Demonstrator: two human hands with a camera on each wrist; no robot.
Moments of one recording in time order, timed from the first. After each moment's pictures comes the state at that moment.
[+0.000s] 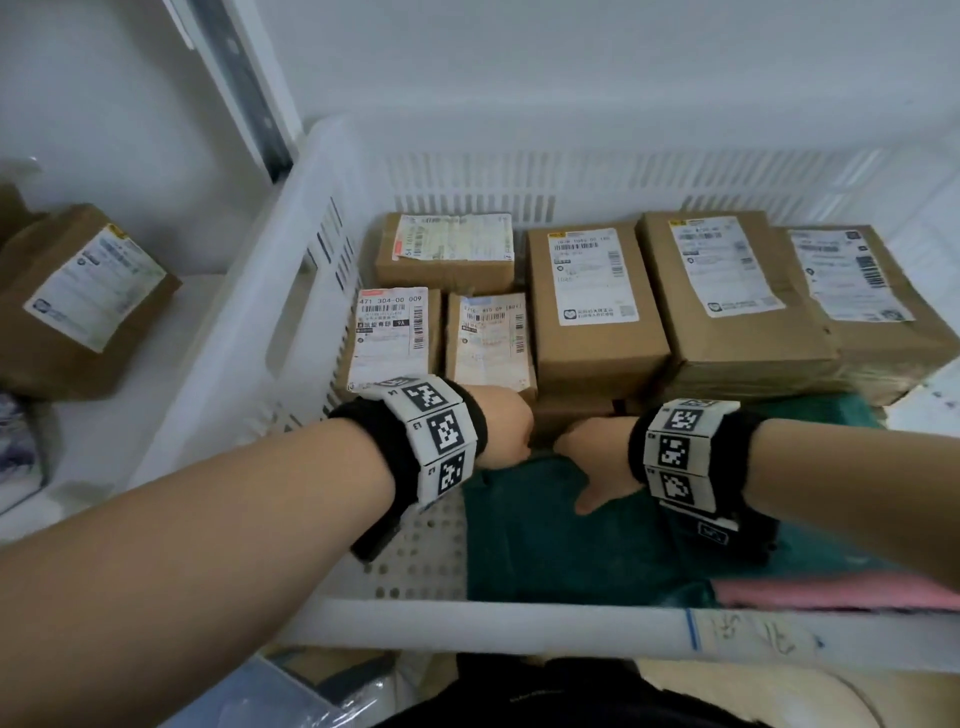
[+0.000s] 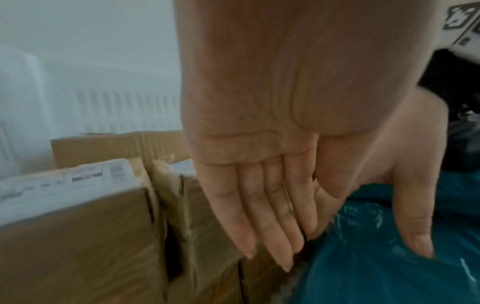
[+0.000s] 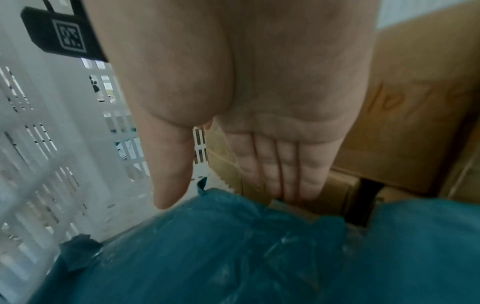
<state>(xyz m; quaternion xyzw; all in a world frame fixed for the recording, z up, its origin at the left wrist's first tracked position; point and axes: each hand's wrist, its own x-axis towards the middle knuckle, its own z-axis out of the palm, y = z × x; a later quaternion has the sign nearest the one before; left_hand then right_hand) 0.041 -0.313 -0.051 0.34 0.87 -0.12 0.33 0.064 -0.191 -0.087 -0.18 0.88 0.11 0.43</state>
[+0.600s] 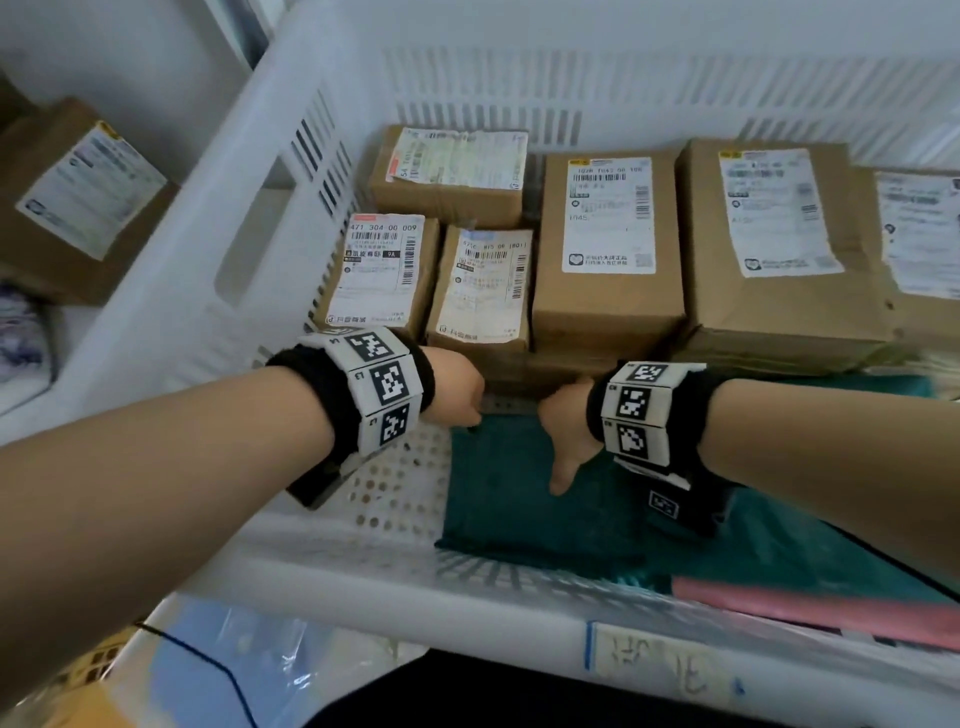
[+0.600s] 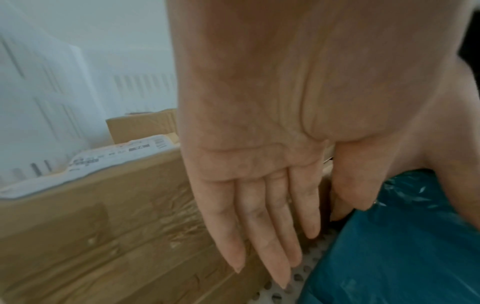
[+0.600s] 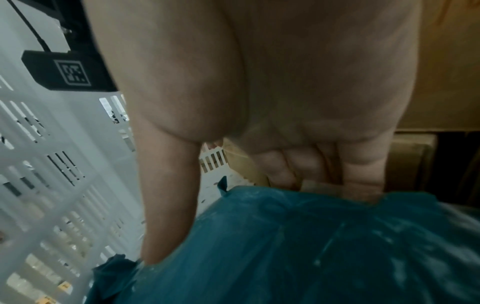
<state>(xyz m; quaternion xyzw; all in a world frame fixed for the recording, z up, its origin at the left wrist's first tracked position) 0.036 -0.318 -0.068 0.22 0.86 -0.14 0.44 0.049 -0.197 -0.104 -0.26 0.83 0.16 0.48</state>
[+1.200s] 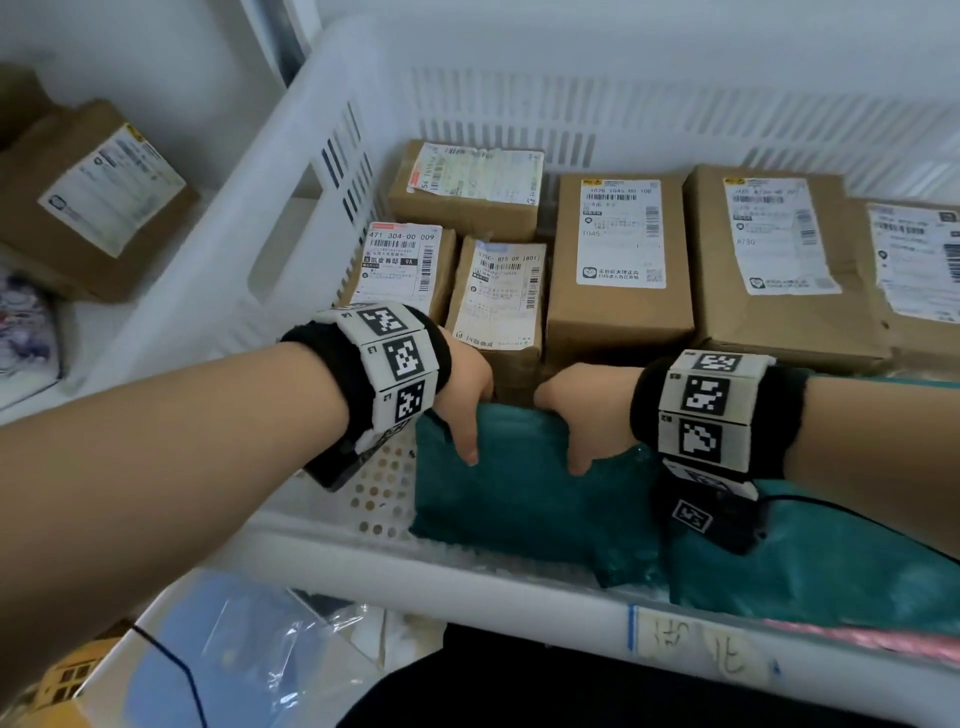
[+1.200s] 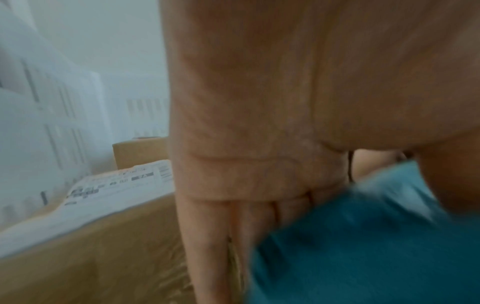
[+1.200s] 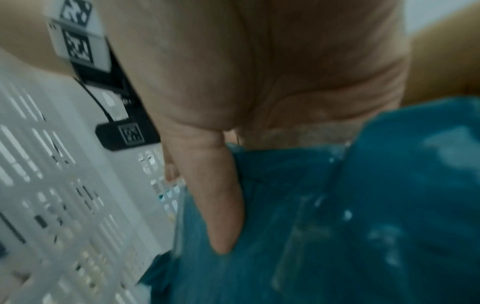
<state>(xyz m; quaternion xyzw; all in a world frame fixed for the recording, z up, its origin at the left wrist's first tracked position) 0.027 -0.327 -0.055 0.24 0.85 -0.13 0.45 0.053 -0.196 -0.064 -0.27 0.88 0.08 0.38</state>
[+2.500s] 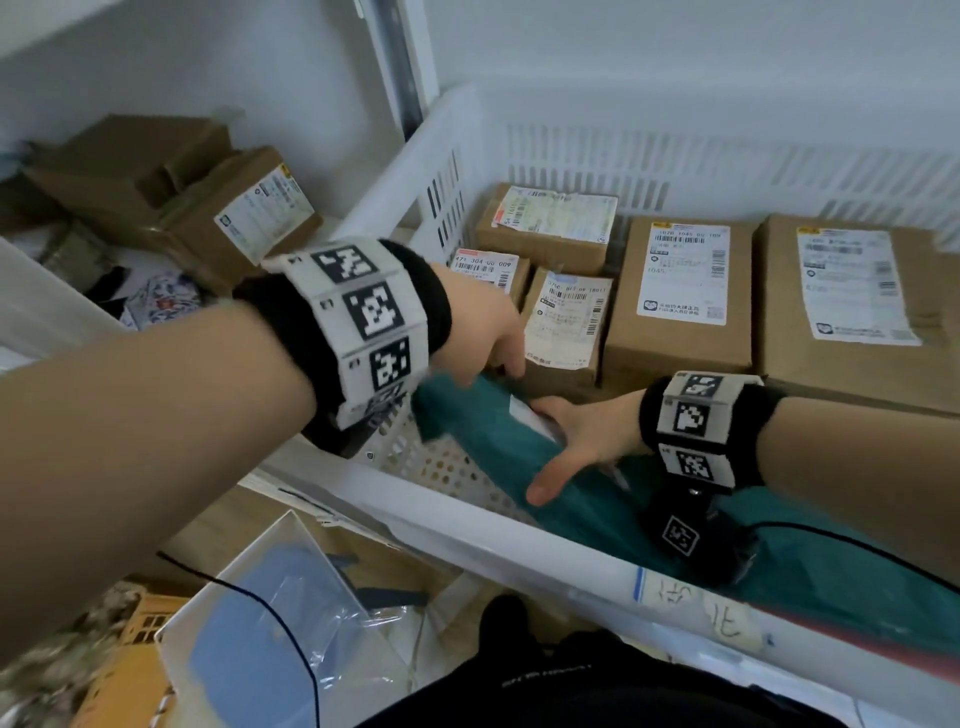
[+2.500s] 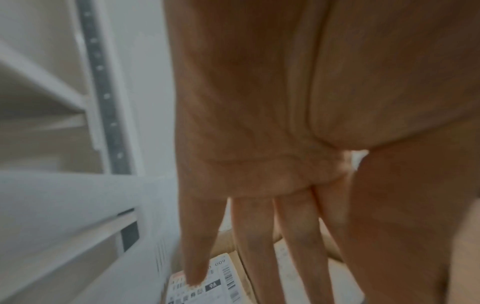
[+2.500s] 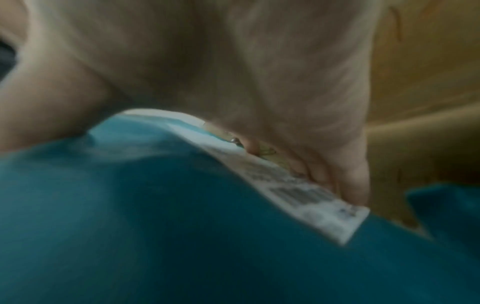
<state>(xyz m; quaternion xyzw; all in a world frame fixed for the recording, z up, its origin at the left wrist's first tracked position) 0.049 -0.355 0.029 0.21 0.92 -0.11 0.32 0.059 -0.211 -0.074 -0.13 0.77 -0.29 0.56</state>
